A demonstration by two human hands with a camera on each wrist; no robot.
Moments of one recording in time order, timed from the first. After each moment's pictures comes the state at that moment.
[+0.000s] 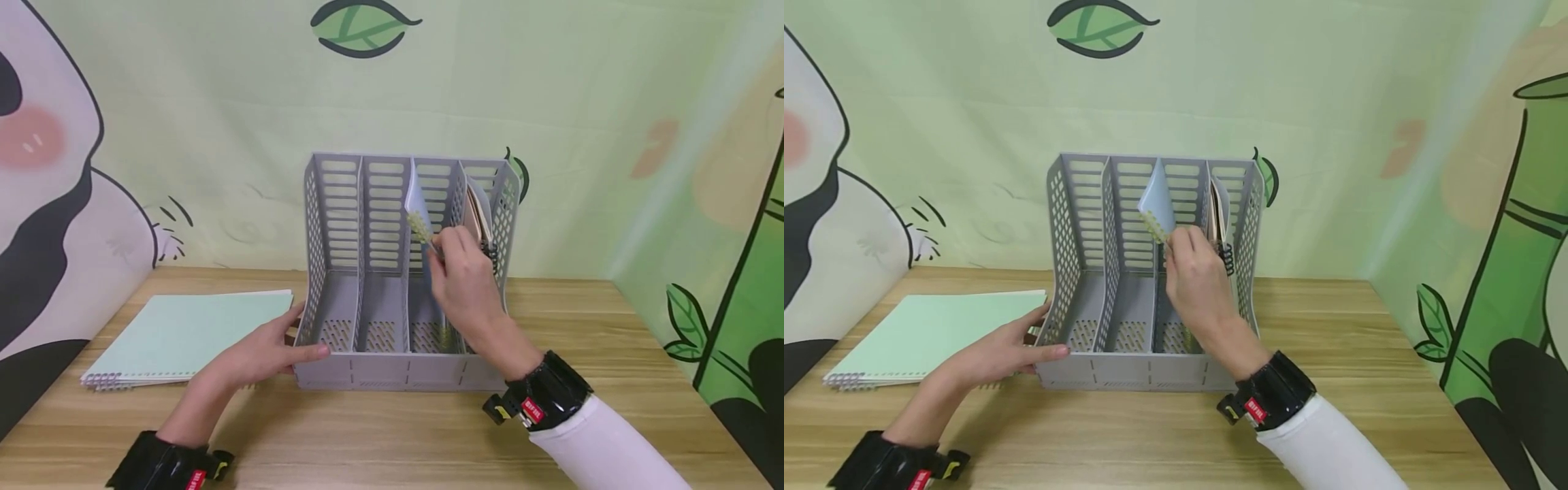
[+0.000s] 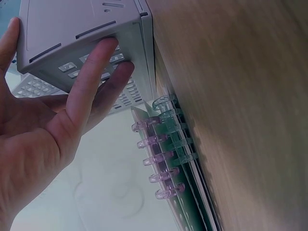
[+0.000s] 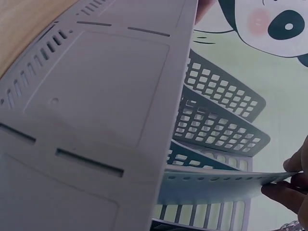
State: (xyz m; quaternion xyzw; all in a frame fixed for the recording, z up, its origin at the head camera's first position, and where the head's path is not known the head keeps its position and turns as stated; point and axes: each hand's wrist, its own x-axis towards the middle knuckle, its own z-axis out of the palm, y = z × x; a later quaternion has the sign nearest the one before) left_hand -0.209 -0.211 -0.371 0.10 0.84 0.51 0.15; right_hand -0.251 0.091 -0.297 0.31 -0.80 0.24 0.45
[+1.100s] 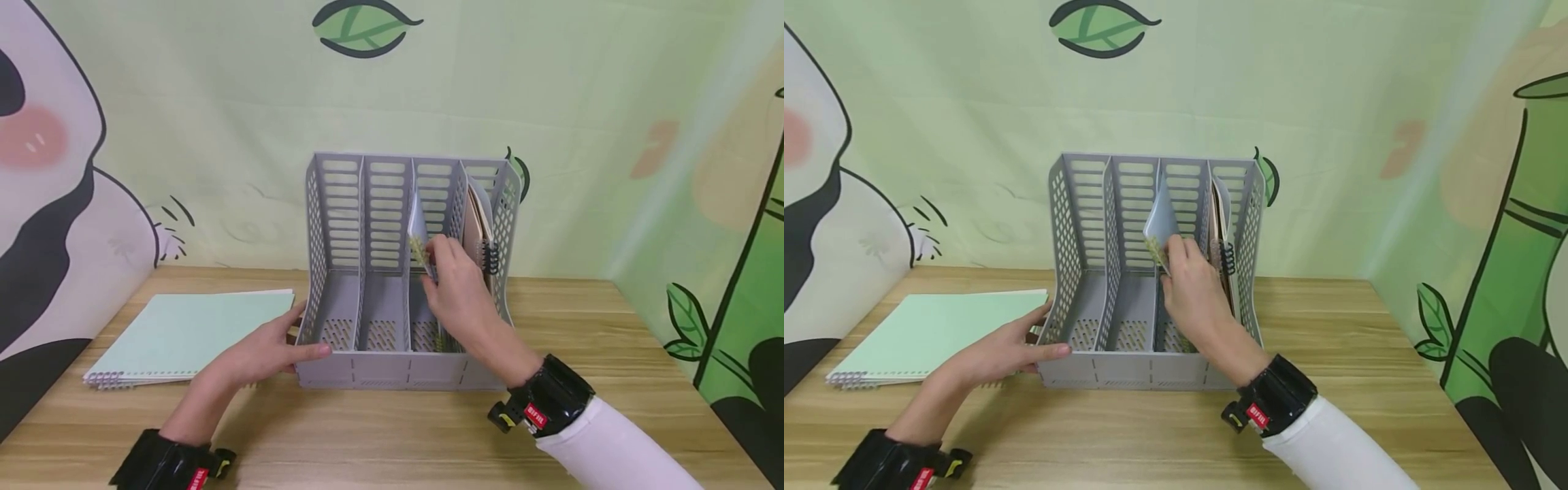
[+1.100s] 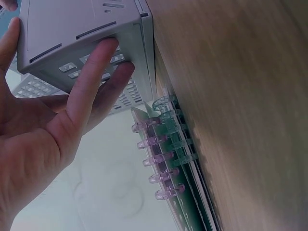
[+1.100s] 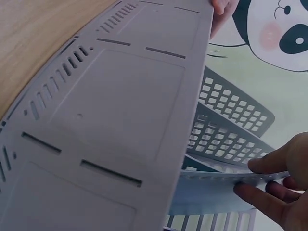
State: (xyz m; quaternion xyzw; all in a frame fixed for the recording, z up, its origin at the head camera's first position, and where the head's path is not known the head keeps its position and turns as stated) left_hand -0.210 -0.211 -0.372 0.10 0.84 0.51 0.16; right_hand -0.243 0.087 -0.303 0.26 -0.89 0.24 0.30
